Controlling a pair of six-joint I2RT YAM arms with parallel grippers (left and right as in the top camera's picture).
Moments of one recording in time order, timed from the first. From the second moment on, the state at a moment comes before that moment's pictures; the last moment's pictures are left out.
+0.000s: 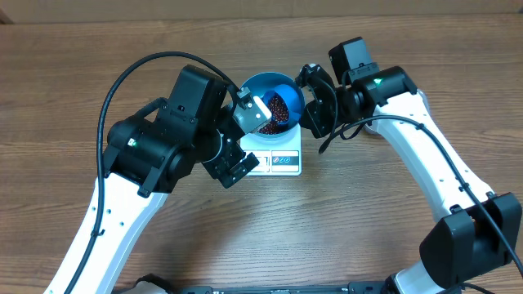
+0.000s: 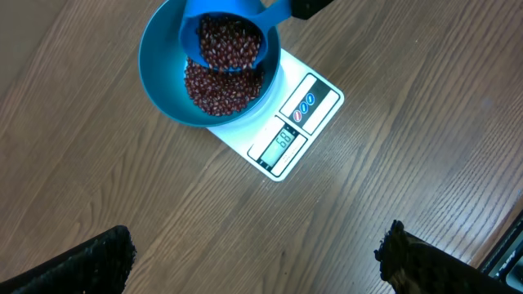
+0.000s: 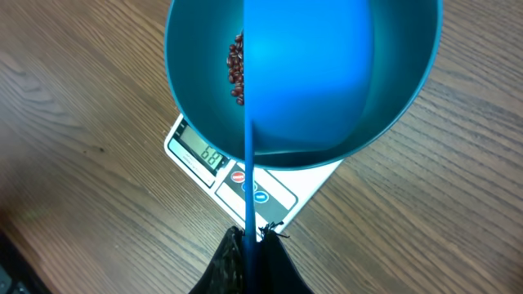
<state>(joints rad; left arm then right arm) -0.50 1.38 1.63 -1.28 0.09 0.43 0.34 1.74 1.54 -1.01 -0.38 -0.21</state>
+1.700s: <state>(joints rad) -0.50 1.38 1.63 -1.28 0.09 0.43 0.42 1.74 1.54 -0.92 -0.17 -0.22</state>
